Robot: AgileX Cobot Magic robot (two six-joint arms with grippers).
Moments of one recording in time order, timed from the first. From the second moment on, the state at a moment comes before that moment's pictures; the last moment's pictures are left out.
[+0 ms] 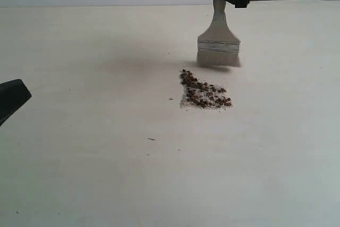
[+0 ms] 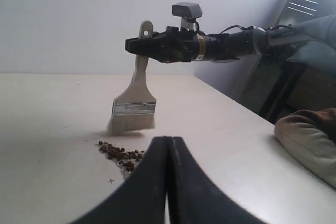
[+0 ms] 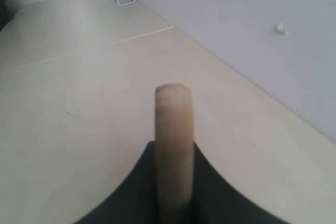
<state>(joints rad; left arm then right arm) 0.20 0.88 0.00 1.18 -1.21 -1.06 -0.01 2.28 -1.61 -1.57 -1.22 1.16</state>
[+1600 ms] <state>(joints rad) 0.20 0.88 0.00 1.18 -1.21 -1.06 0.12 2.36 -1.64 -1.65 -1.25 1.33</state>
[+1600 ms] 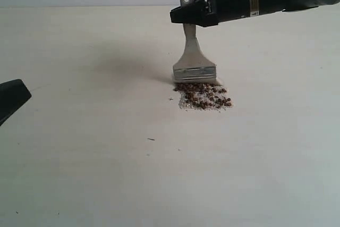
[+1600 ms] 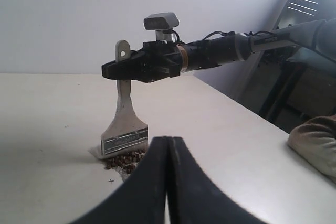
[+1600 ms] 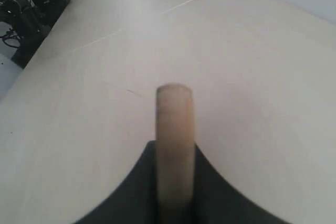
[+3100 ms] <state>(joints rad) 0.20 0.88 0.00 1.18 -1.21 -1.06 0.53 1.93 -0.78 0.04 -1.08 0.53</state>
